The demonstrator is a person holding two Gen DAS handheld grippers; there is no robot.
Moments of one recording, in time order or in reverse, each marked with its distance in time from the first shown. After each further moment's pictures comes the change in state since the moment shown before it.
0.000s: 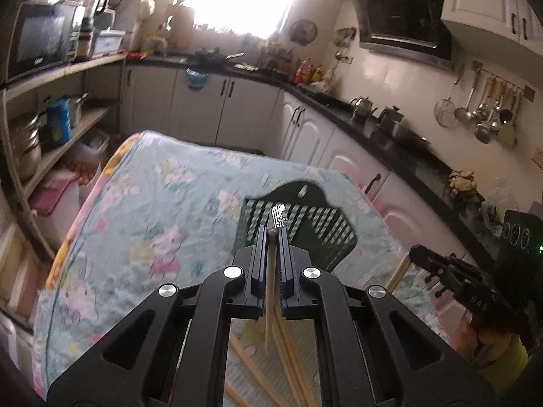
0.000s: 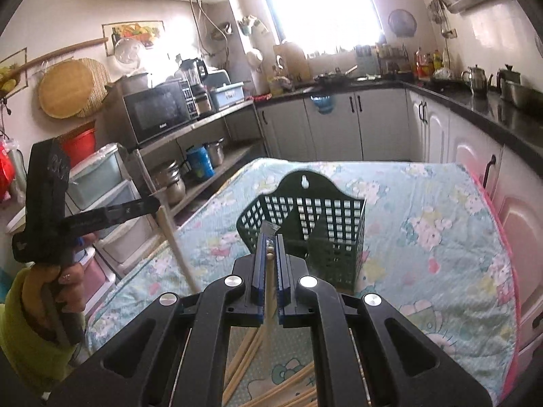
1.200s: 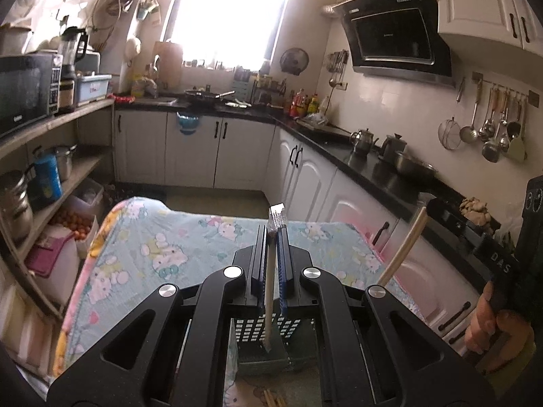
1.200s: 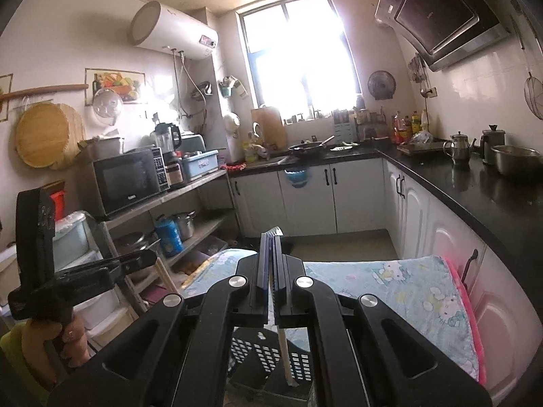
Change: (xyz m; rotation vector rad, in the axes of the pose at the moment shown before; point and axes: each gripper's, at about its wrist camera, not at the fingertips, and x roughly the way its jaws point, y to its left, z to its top) left arm 0.057 -0.014 0.090 0.067 -0.115 0.014; right arm 0.037 -0.051 0.124 -0.012 -0.246 -0.130
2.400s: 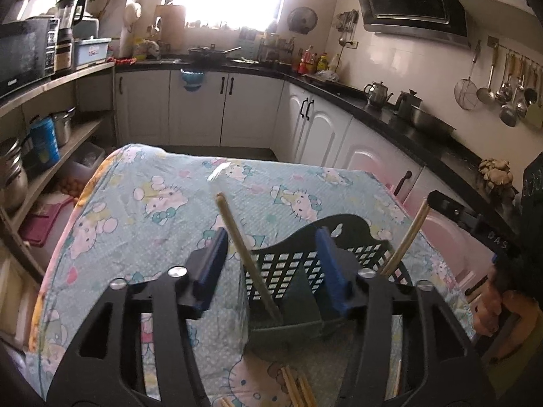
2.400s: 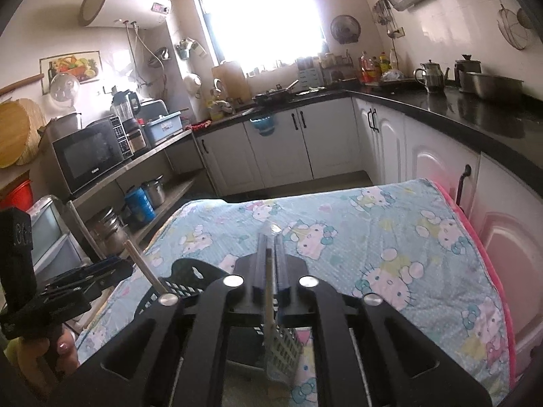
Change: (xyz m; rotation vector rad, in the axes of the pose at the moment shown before) left arm 0.056 0.015 -0.071 -0.004 0.157 0.046; right arm 0.039 -0.046 -0.083 0.139 0.178 -0.091
